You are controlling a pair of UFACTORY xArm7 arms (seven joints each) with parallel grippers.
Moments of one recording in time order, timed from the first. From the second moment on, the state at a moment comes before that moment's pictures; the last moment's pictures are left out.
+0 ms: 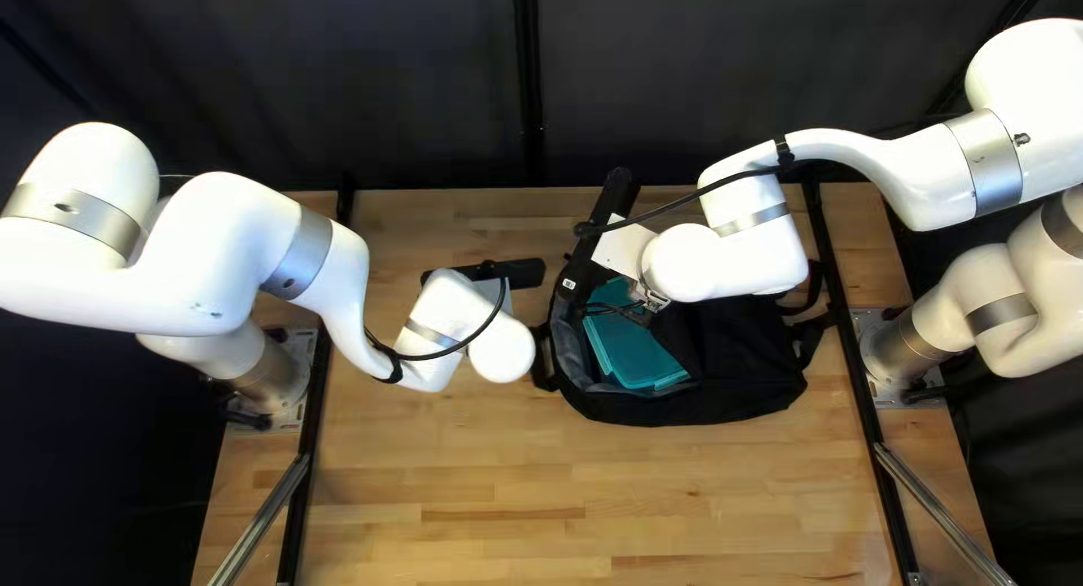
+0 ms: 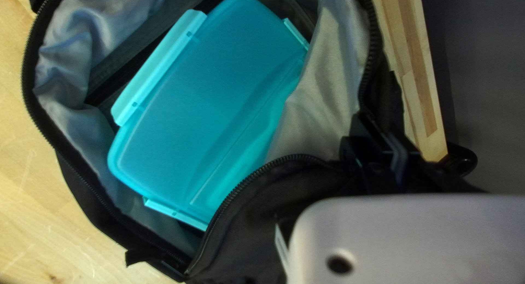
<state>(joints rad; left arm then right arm) -0.40 0.07 0.26 0.77 0.45 0.97 -2.17 0.13 0.00 -0.04 1.08 -0.51 1.21 0.76</state>
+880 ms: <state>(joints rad) -0.36 -0.13 0.33 0.57 0.43 0.68 -2.05 0.13 0.03 -0.04 1.11 -0.51 1.19 0.75</state>
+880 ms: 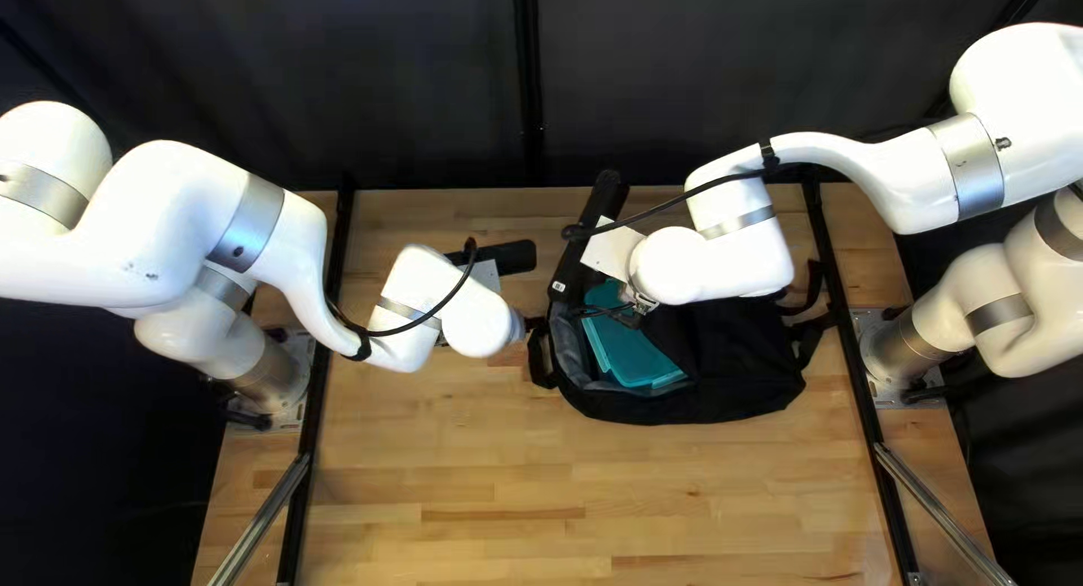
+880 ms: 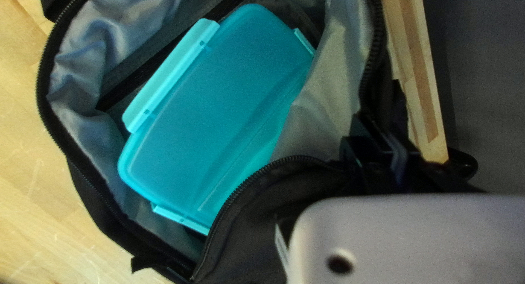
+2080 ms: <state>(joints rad) -0.39 0.08 0.44 0.57 0.15 0.10 -1.78 0.13 -0.03 -0.04 1.06 -0.52 1.17 0.76</state>
